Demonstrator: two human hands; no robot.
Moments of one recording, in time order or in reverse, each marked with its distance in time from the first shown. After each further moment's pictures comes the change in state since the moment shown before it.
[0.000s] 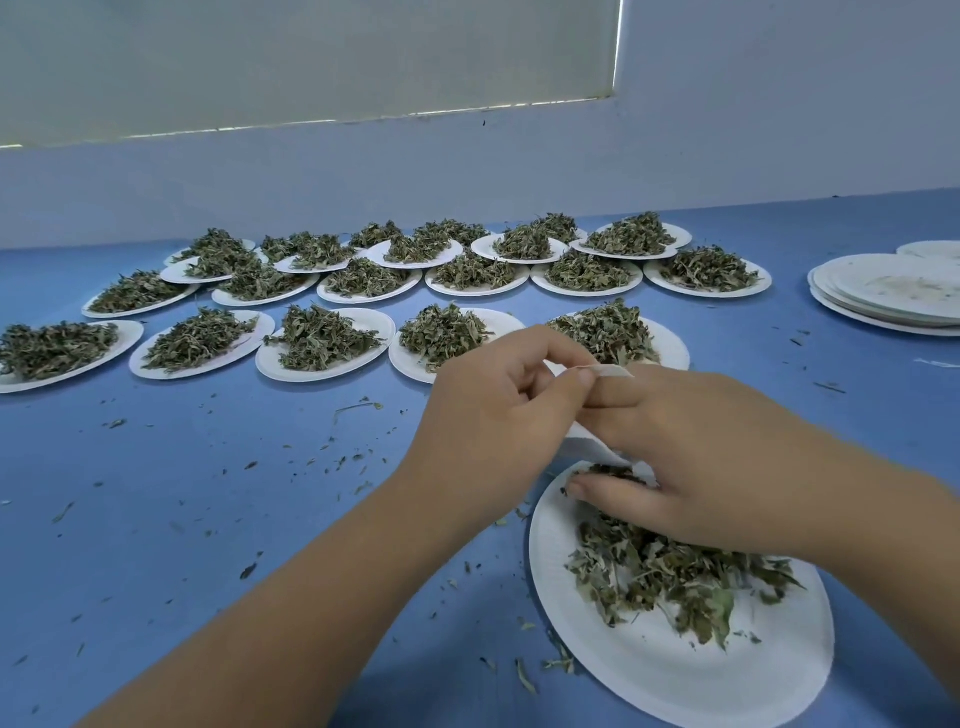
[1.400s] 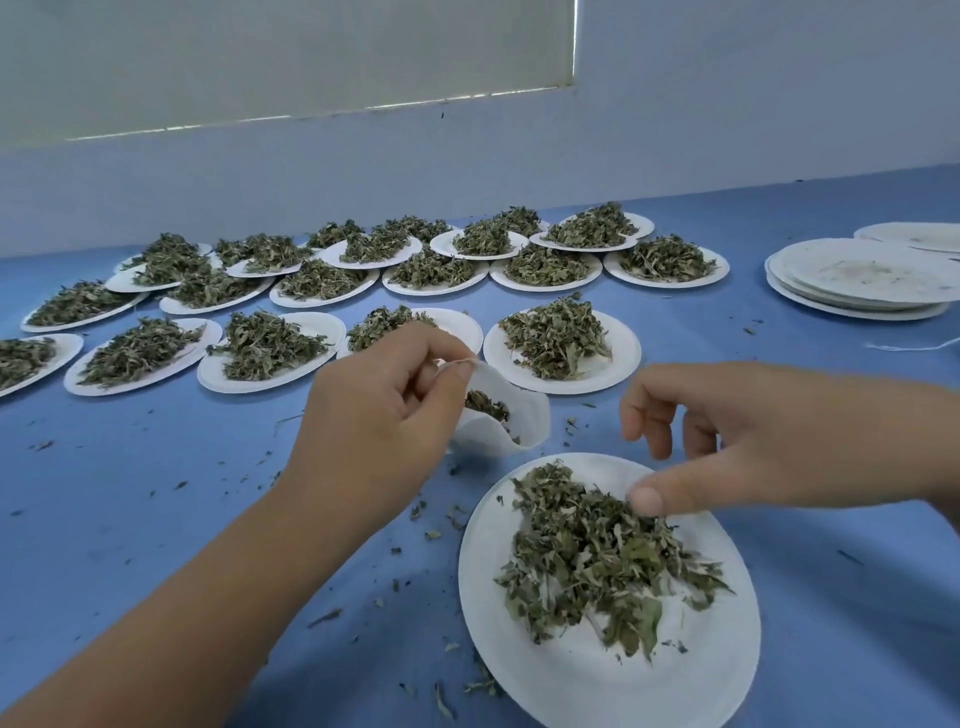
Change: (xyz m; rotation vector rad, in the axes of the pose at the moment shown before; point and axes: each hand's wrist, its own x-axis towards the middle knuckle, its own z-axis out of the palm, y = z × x) left_hand 0.004 -0.014 -0.009 0.337 0.139 0.150; right_hand -0.038 0.051 -0.036 0.618 -0.397 0.448
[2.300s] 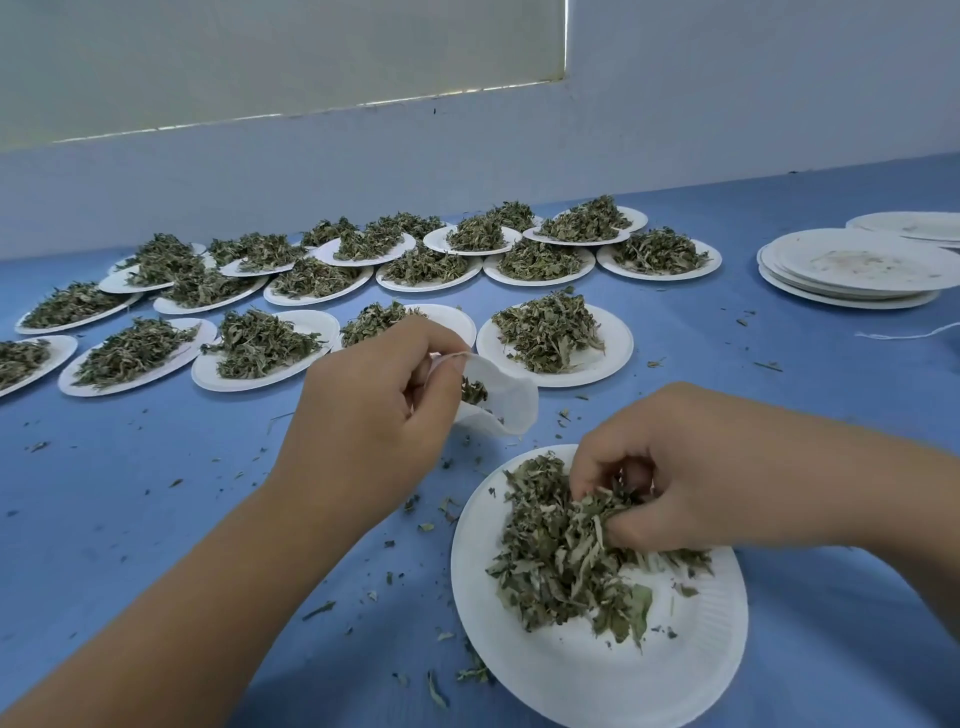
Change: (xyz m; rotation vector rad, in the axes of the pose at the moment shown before) left_hand 0.001 0.002 0.000 0.225 0.040 0.170; right_hand 0.010 -0.004 0.032 -0.149 0.066 -0.110
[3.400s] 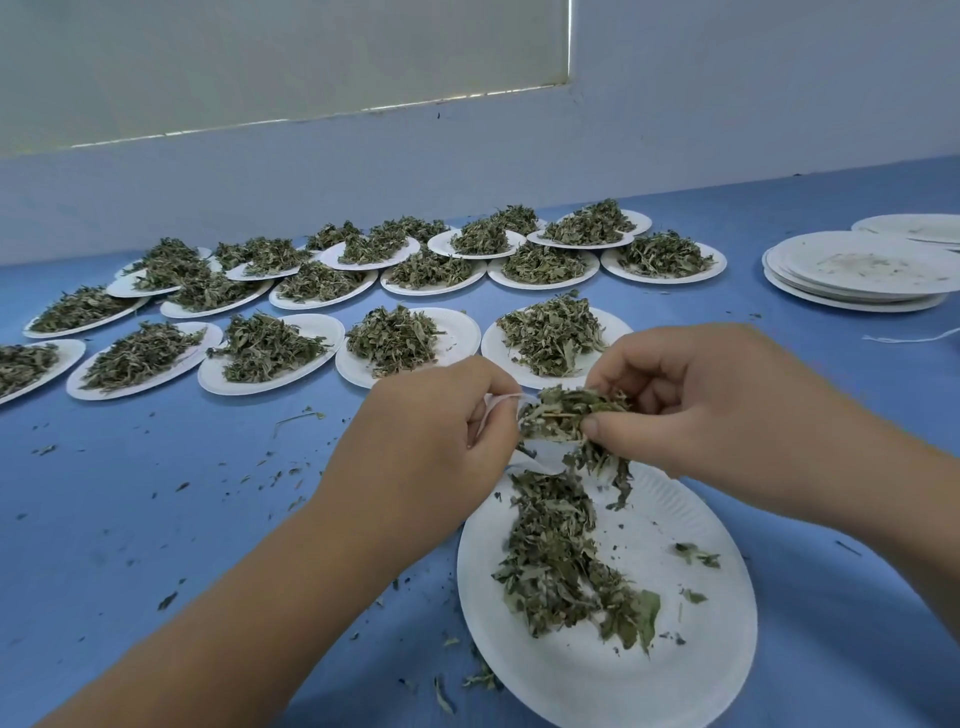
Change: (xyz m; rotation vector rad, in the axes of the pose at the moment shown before) left_hand -0.005 0.019 0.008 0.052 -0.153 0.027; right_hand 0.000 -0.013 -0.007 0.273 0.454 0.049
